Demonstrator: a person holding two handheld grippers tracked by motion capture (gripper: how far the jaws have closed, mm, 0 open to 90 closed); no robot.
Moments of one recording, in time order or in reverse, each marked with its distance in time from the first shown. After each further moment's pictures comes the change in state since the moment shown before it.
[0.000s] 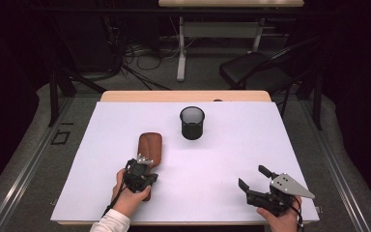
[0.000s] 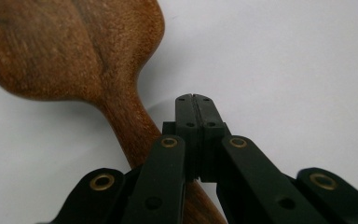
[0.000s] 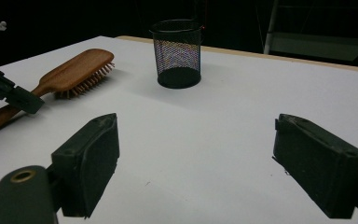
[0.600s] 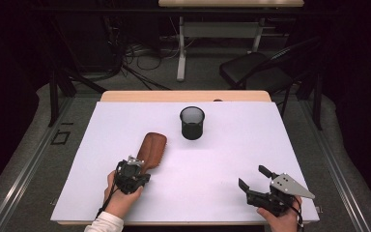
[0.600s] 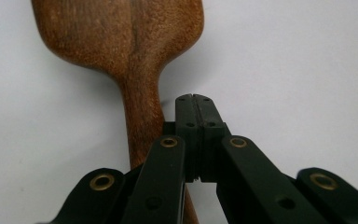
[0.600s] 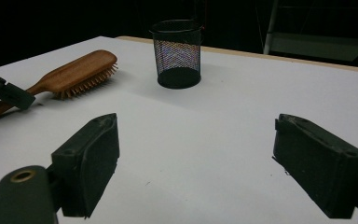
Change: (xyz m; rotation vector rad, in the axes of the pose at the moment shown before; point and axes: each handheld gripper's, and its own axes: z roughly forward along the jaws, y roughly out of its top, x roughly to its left) left arm 0.019 -0.012 -0.011 -0.021 0.016 -0.041; right arm 0.000 0.000 0.000 -0.001 -0.001 -0.001
